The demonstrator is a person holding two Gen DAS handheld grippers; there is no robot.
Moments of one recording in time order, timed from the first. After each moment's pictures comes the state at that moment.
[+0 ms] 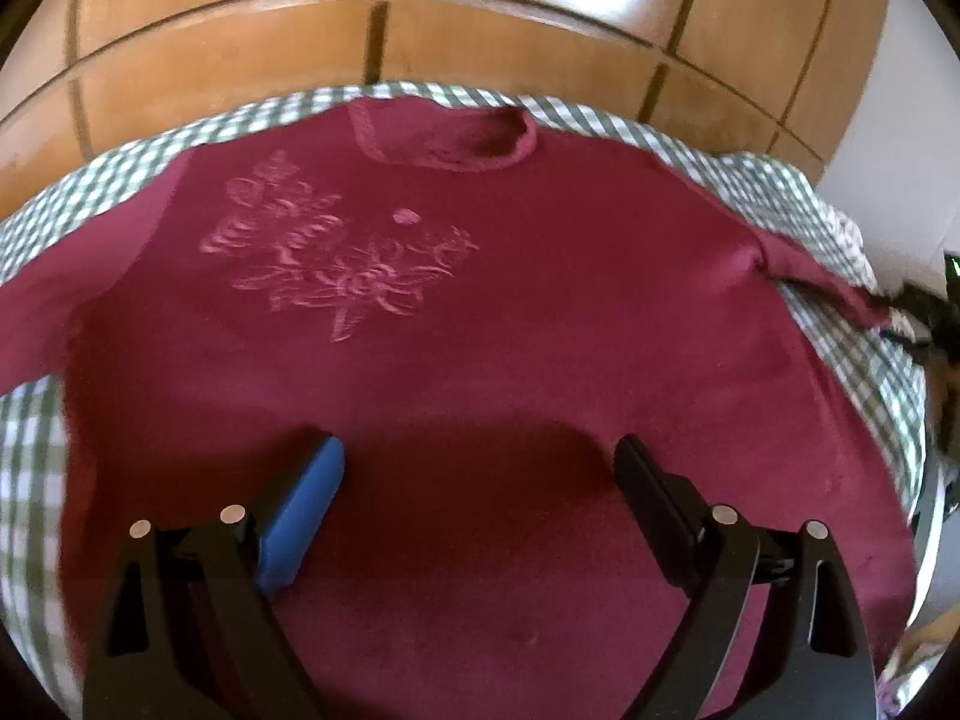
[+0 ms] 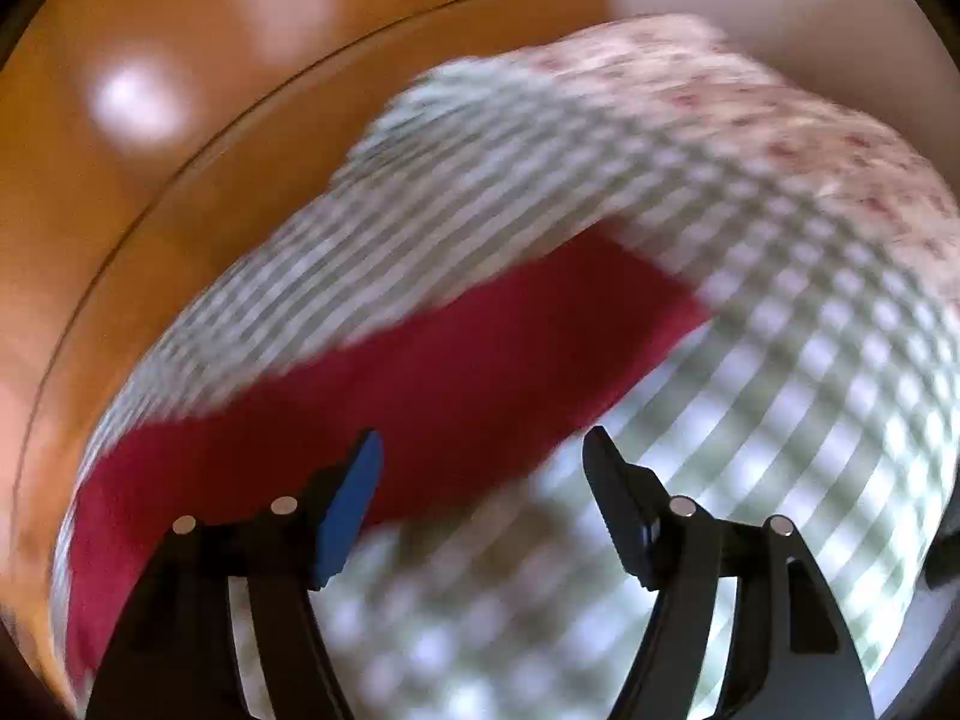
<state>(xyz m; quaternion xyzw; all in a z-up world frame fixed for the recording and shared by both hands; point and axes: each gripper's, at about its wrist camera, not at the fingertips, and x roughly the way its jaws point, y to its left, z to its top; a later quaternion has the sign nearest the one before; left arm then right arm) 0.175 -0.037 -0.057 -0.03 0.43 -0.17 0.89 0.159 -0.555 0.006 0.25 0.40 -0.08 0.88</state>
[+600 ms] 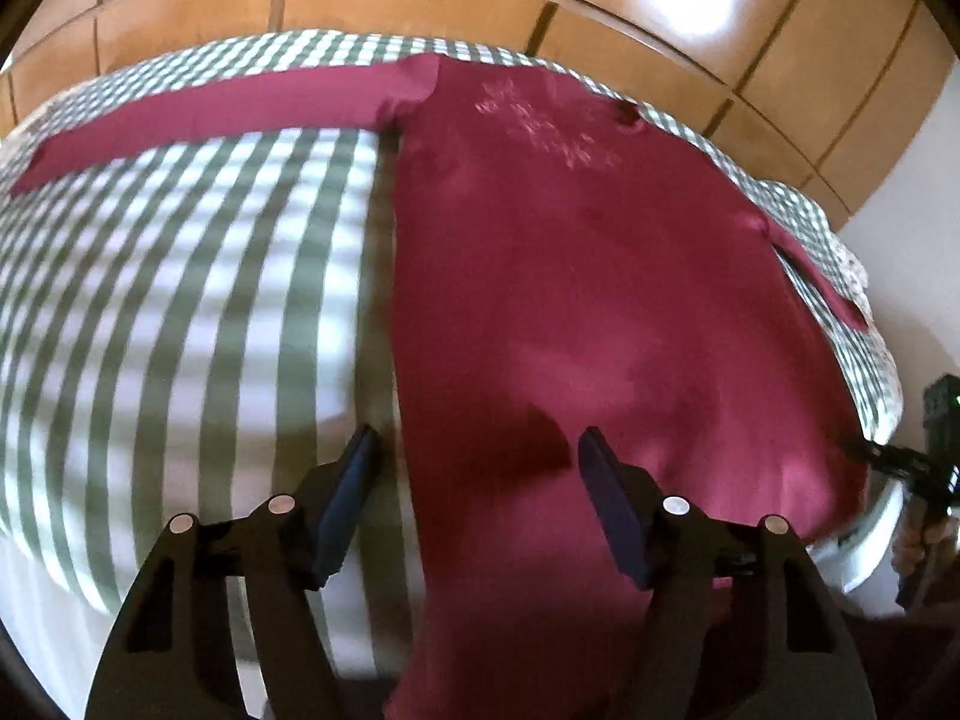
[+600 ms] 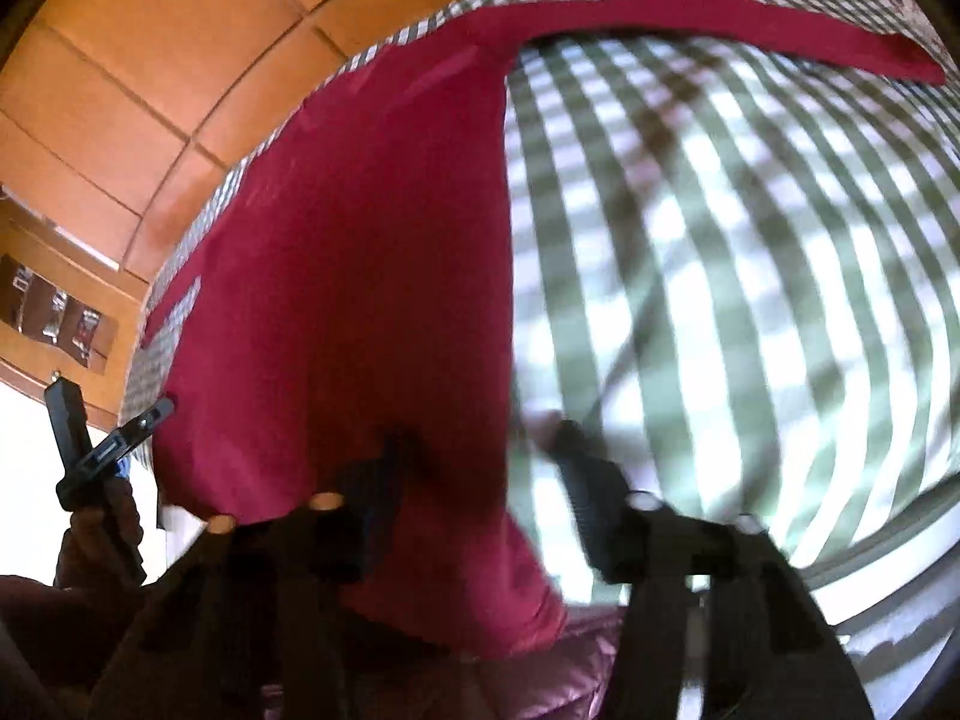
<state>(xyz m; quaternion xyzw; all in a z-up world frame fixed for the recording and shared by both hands) 0.024 0.096 -0.049 -0.11 0.48 -0.11 0.86 0.014 -0.375 -0.032 0.17 0.53 0.16 0.82</state>
